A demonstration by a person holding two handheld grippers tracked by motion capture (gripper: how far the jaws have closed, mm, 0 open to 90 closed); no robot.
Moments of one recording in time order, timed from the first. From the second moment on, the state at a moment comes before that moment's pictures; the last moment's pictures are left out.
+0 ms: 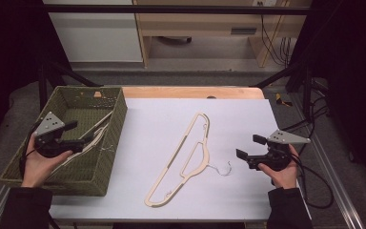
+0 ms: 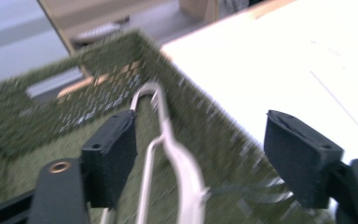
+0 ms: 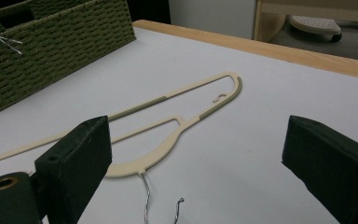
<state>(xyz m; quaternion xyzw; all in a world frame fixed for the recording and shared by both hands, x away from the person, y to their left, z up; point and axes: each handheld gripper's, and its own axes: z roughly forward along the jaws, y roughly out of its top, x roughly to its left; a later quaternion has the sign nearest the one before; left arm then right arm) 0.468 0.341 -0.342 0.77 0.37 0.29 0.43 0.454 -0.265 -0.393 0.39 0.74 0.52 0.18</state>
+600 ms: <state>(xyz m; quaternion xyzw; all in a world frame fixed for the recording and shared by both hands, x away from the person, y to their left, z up) 0.438 0.232 -0.345 0.74 0.33 0.27 0.52 0.456 -0.246 -0.402 0.36 0.77 0.49 0.18</state>
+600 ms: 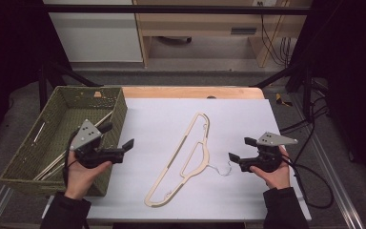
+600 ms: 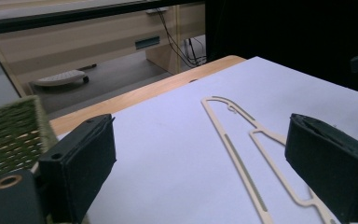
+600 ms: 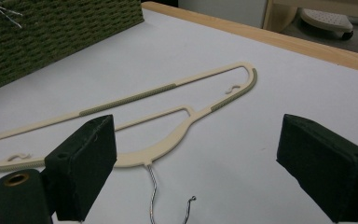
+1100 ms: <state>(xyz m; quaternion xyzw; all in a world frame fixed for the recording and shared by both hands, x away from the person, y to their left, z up) 0.430 0.178 -0.398 0.77 0.32 0.22 0.51 0.455 -0.229 -0.412 0.34 0.79 0.48 0.18</state>
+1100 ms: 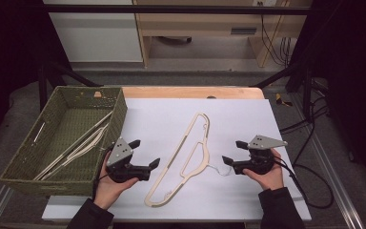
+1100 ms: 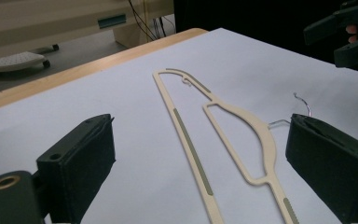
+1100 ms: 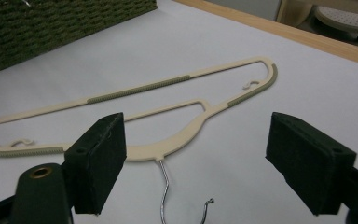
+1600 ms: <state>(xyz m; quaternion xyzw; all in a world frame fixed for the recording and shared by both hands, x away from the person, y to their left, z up) 0.436 0.163 -0.427 0.80 0.32 0.20 0.48 0.460 -0.208 -0.432 0.32 0.82 0.45 0.17</state>
